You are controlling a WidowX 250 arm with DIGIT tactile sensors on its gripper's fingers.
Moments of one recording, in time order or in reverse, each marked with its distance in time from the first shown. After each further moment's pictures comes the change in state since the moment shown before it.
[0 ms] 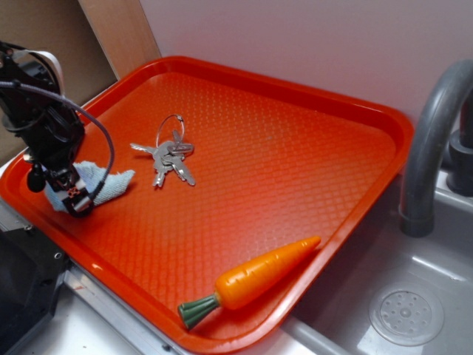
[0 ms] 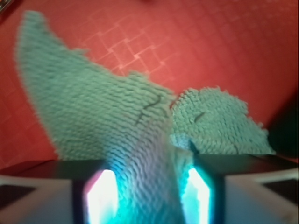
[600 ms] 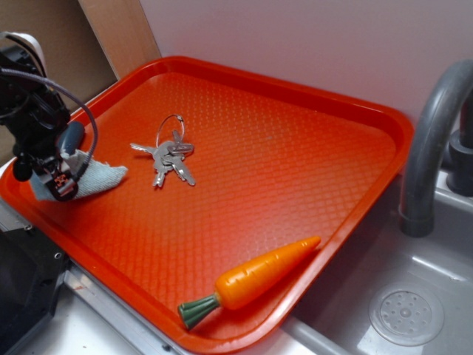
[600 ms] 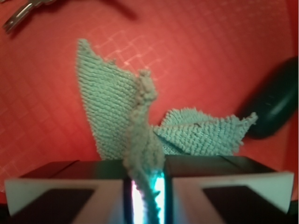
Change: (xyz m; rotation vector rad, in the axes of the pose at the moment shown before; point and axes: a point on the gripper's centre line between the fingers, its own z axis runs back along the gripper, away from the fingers) arm -0.004 0.005 0.020 0.034 -0.009 0.045
